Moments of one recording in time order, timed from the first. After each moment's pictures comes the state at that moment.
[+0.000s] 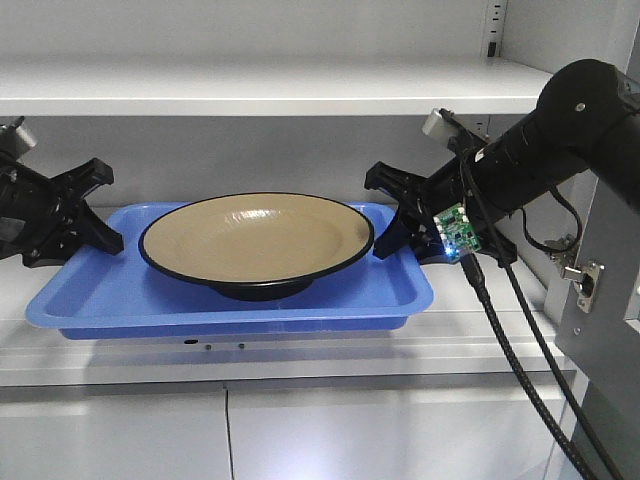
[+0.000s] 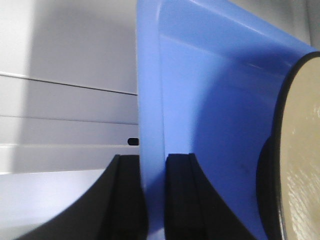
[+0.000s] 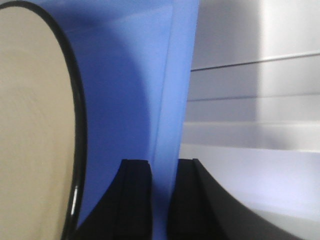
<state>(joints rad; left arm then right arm) 0.05 1.83 -2.00 -0.58 1.26 -0.12 0.26 1.97 -2.21 0.41 1.26 0.34</state>
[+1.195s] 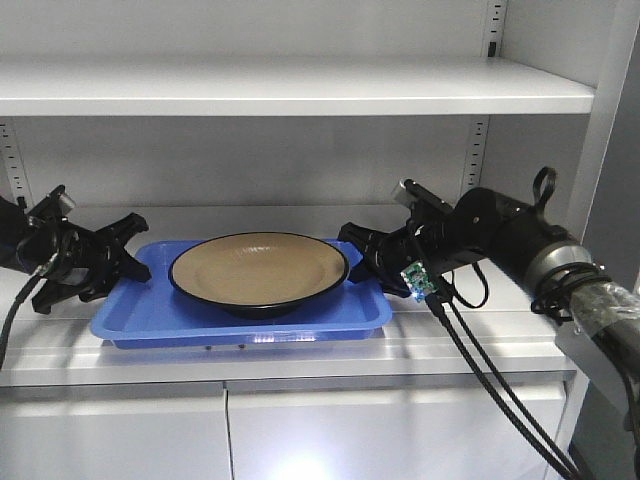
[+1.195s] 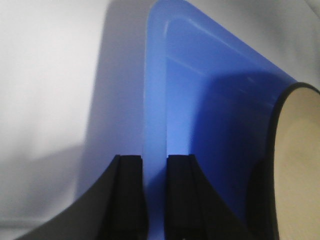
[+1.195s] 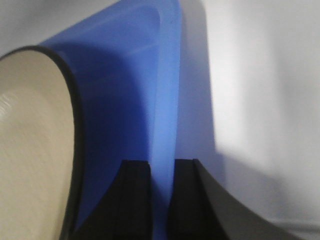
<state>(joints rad) 0.05 2.11 -2.00 -0.63 0.88 -0.11 0.26 2.27 -2.21 0.42 0.80 0.29</state>
